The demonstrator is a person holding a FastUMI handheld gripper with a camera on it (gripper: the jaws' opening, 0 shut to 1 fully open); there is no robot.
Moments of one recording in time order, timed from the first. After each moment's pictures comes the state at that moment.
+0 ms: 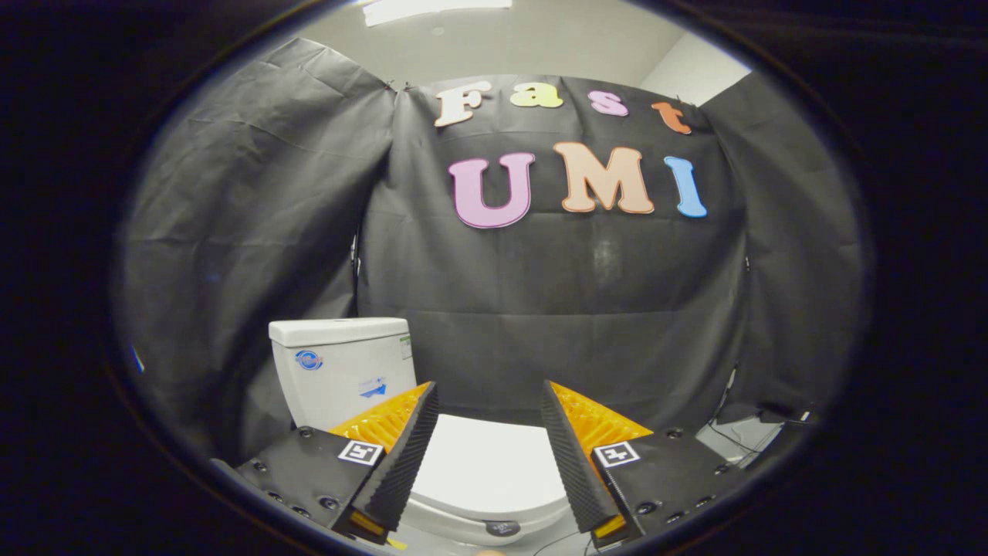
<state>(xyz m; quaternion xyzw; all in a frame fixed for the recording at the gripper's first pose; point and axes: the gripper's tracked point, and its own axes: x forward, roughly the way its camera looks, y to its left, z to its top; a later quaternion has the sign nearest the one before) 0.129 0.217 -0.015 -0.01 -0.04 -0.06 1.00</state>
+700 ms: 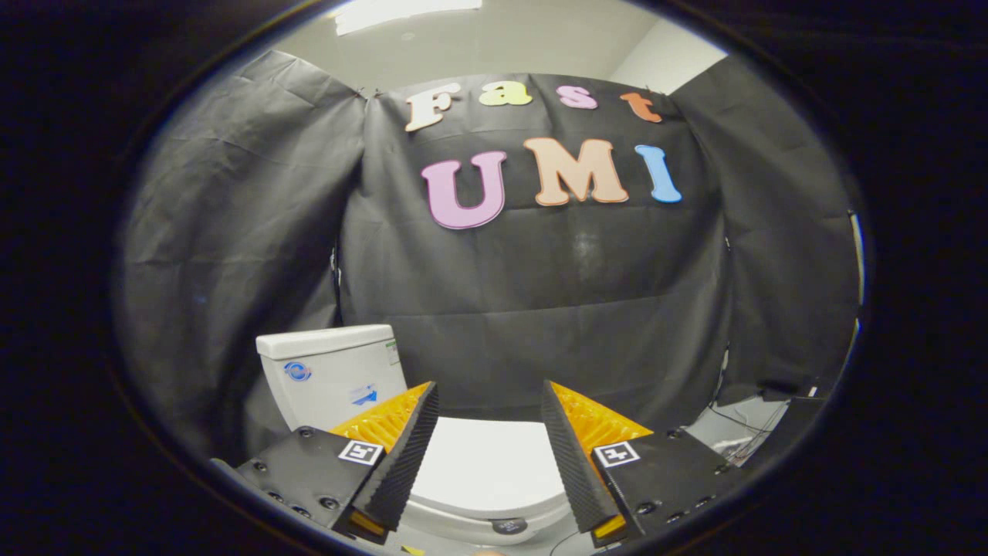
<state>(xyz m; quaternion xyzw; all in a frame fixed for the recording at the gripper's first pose) 0.125 0.196 -0.023 0.04 -0.05 -0.09 0.99</state>
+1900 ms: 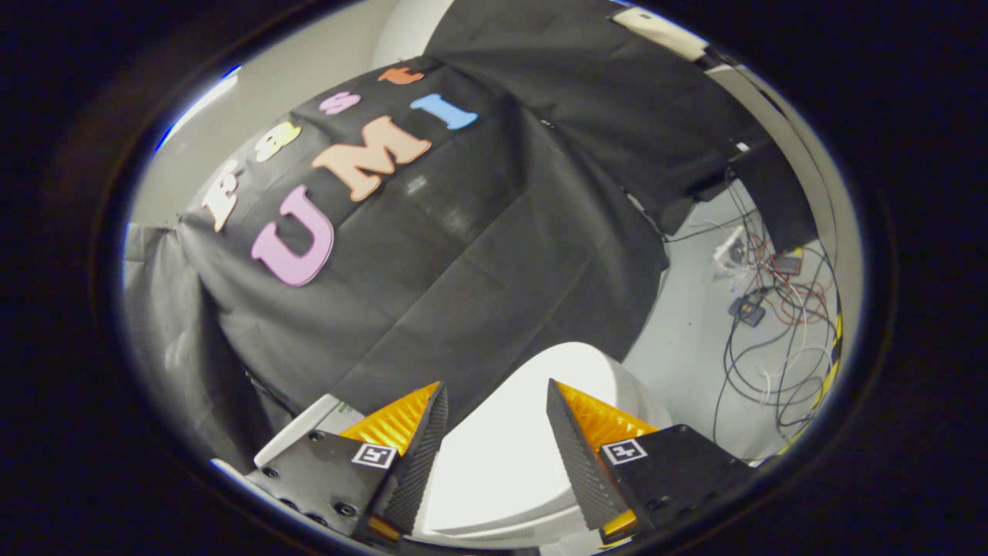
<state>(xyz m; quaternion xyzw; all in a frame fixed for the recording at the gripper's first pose) 0.166 0.166 -0.163 0.42 -0.07 -0.26 0.87</state>
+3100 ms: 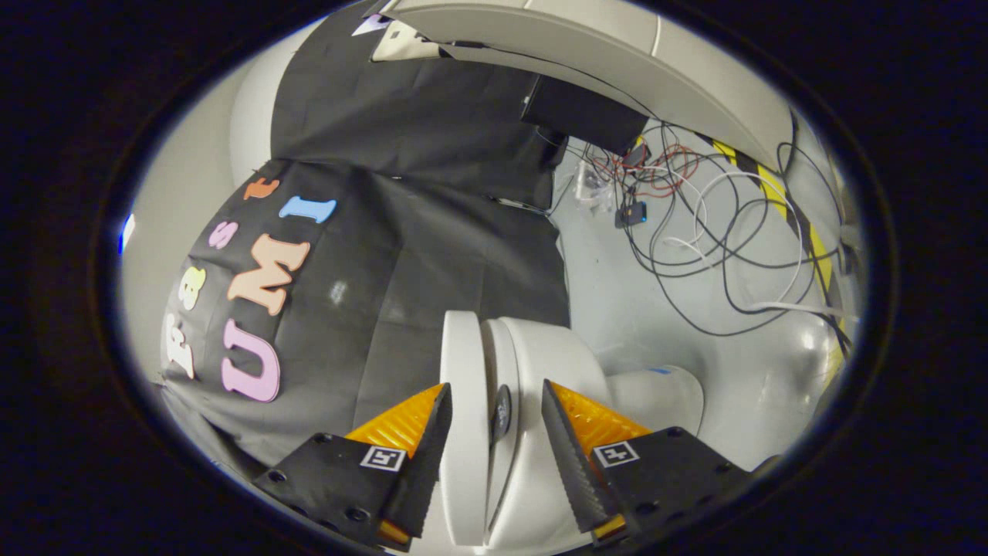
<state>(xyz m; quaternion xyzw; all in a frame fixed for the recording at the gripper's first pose) 0.120 0.197 -0.304 0.62 -0.15 -0.35 0.69</state>
